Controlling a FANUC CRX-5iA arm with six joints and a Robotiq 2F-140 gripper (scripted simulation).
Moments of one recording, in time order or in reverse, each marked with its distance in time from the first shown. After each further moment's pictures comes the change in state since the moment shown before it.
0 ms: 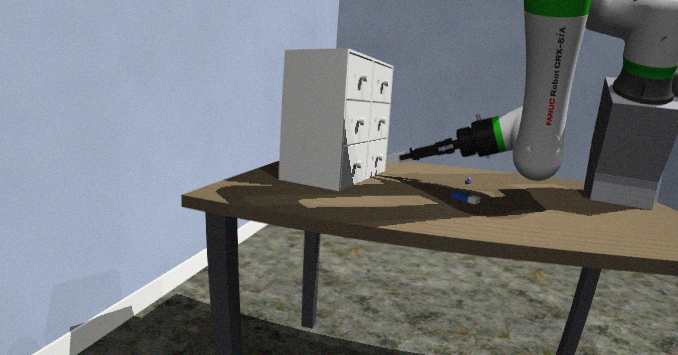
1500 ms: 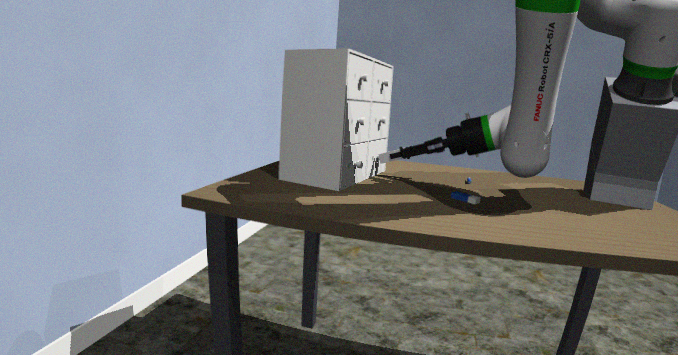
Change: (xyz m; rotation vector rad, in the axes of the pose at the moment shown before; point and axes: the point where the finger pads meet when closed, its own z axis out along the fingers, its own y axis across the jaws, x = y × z) arm -0.009 0.000 0.026 0.000 0.000 0.000
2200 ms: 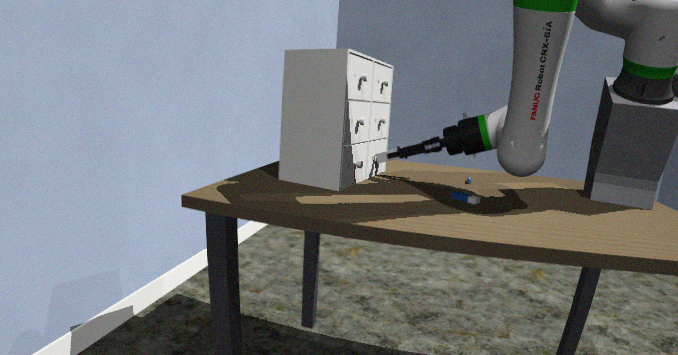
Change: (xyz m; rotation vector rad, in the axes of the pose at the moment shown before) arm -0.002 0.000 0.007 0.000 0.000 0.000
